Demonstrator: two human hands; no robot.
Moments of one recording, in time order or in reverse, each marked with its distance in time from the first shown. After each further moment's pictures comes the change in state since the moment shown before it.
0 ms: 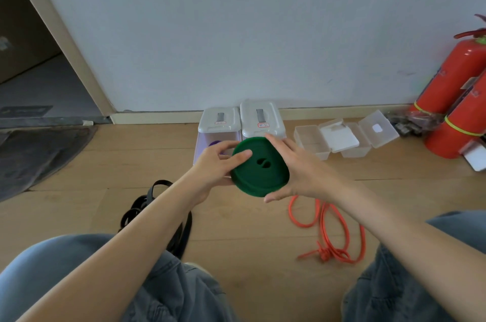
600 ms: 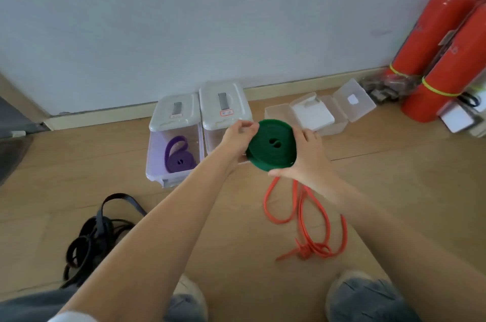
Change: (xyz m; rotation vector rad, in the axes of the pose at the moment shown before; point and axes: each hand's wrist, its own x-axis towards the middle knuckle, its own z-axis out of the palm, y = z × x) left_hand 0.166 -0.015 0.122 0.008 0.014 -0.200; right_hand 0.009 0.139 0.019 0.027 0.328 0.471
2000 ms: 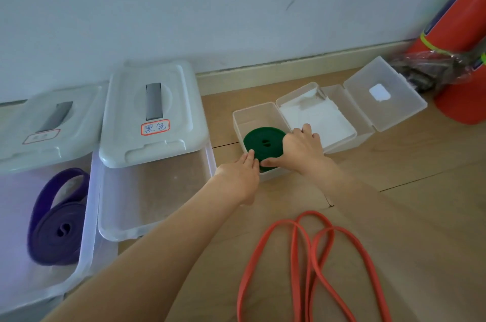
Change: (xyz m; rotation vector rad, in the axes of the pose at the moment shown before) left_hand 0.289 -0.100 0.091 1.735 -0.476 0.305; right_hand 0.244 0.203 0.146 -0.533 -0.320 0.256
